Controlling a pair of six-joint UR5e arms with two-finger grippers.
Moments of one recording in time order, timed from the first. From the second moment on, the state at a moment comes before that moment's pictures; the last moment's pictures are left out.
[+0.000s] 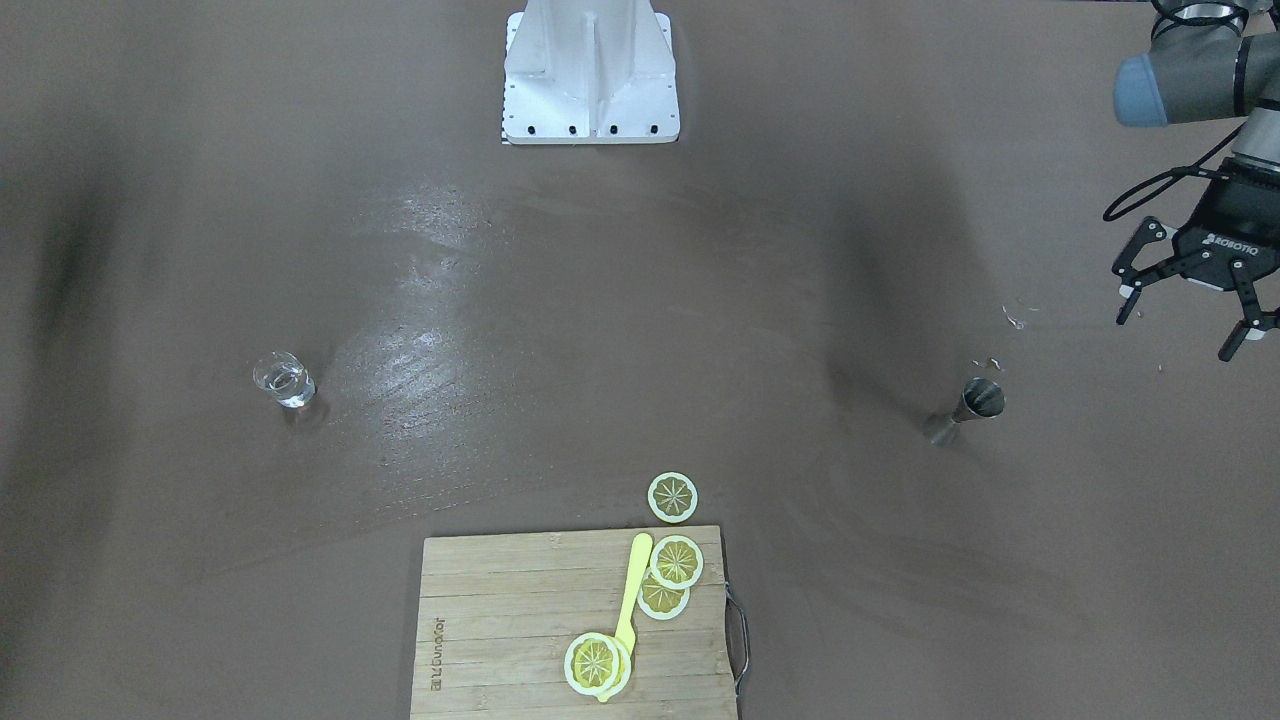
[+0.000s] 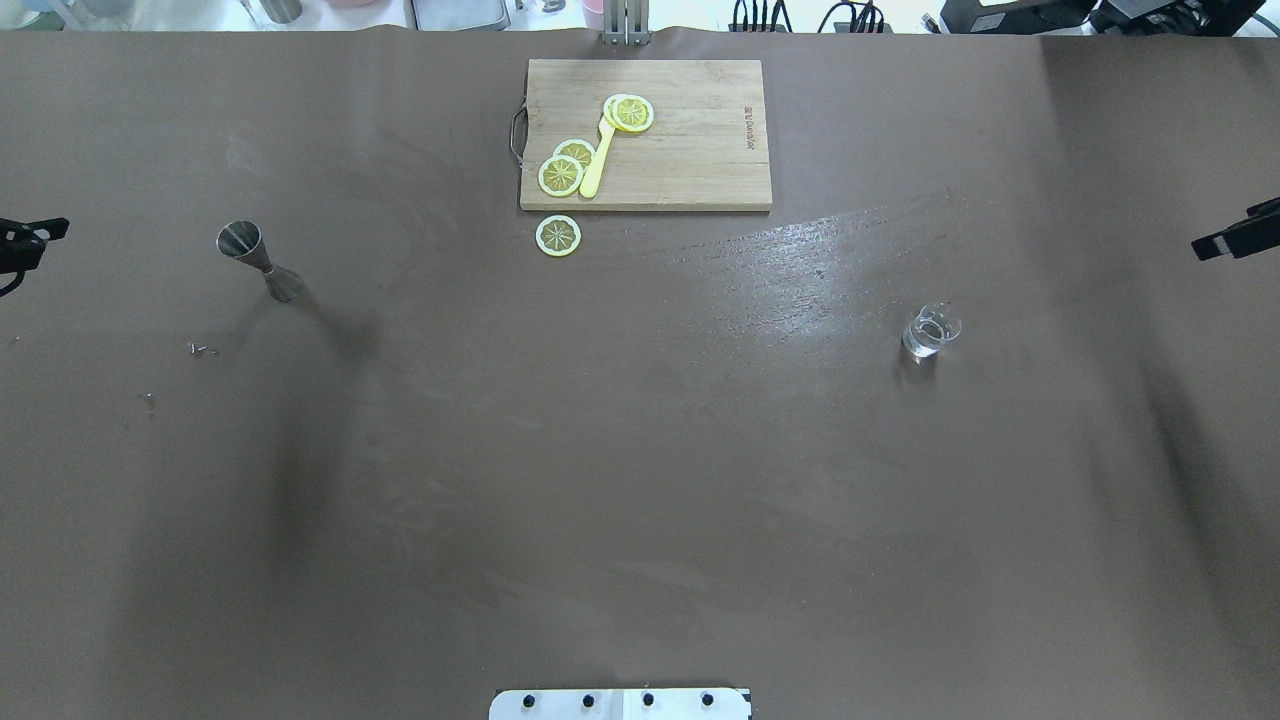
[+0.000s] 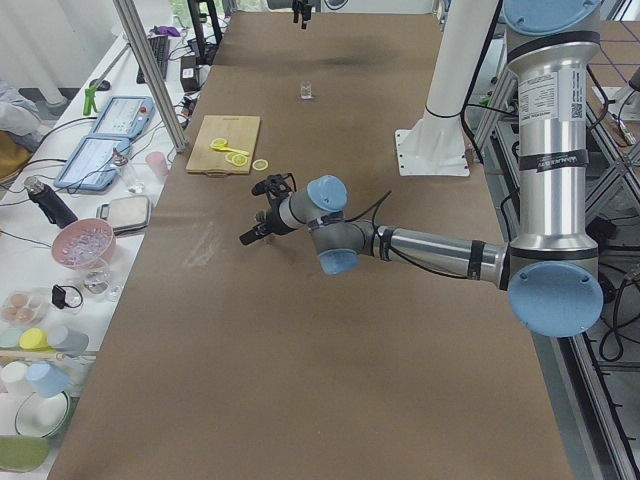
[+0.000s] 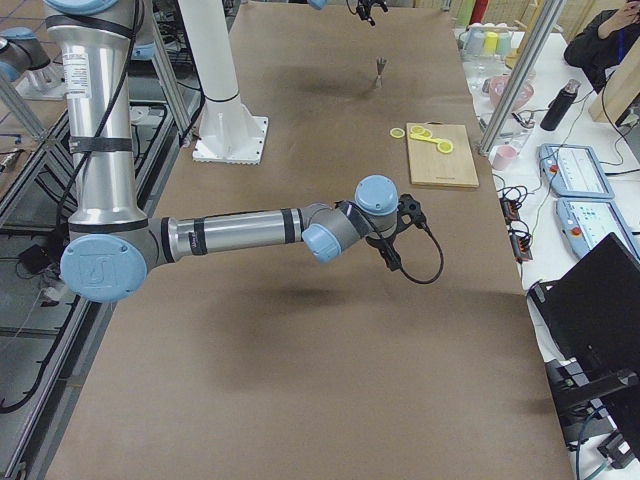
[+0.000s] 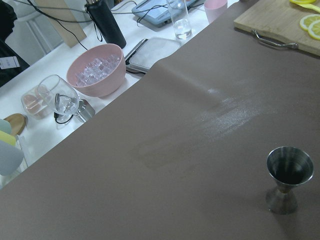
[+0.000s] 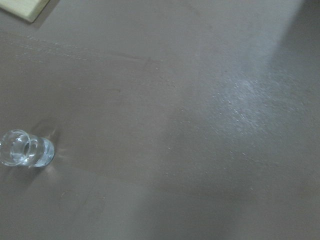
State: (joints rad) left arm -1.09 -1.44 -1.76 -2.72 -1.83 -0.23; right arm 1.30 -1.54 1.64 -0.99 2.43 0.12
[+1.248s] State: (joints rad) left arm -0.88 -1.37 -1.60 -3.29 -1.37 -0.37; right arm 1.15 -1.51 1.54 -0.52 2.55 0.02
